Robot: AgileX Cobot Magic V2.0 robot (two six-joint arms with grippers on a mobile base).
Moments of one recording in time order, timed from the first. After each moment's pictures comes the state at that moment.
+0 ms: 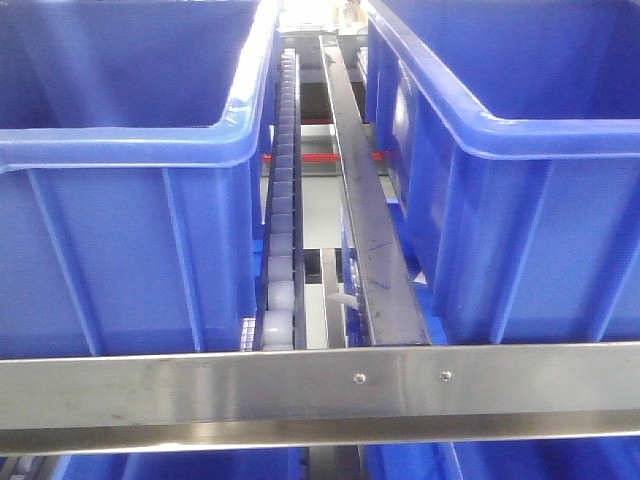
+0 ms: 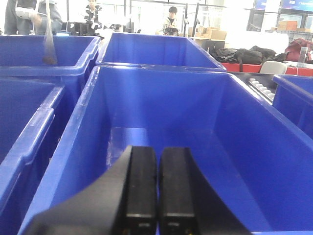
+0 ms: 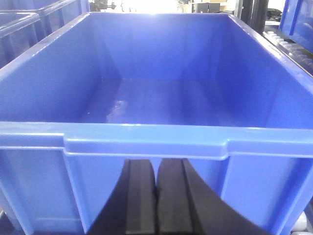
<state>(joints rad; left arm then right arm) -0.08 0.18 -0.26 -0.26 0.08 0.20 0.06 -0.01 0.03 0.00 0.04 0.06</state>
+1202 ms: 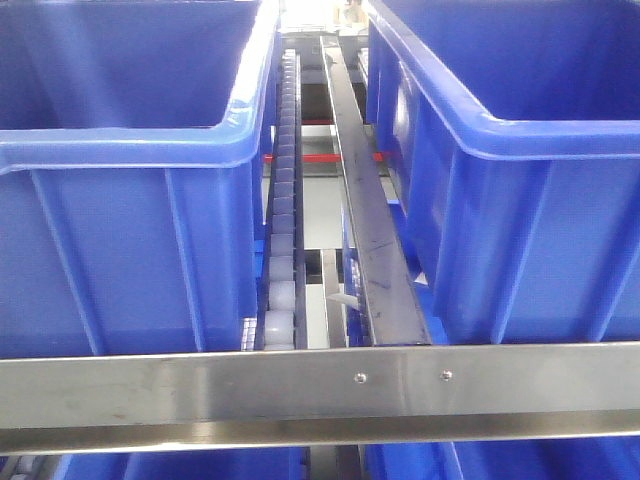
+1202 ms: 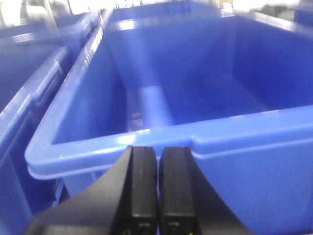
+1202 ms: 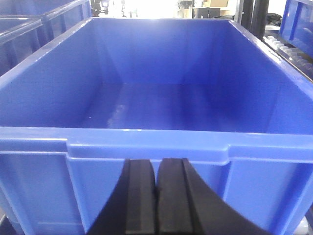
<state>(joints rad) -0.07 -0.01 0.01 -0.06 0.05 0.20 0.06 -0.01 0.03 0.00 0.02 0.06</state>
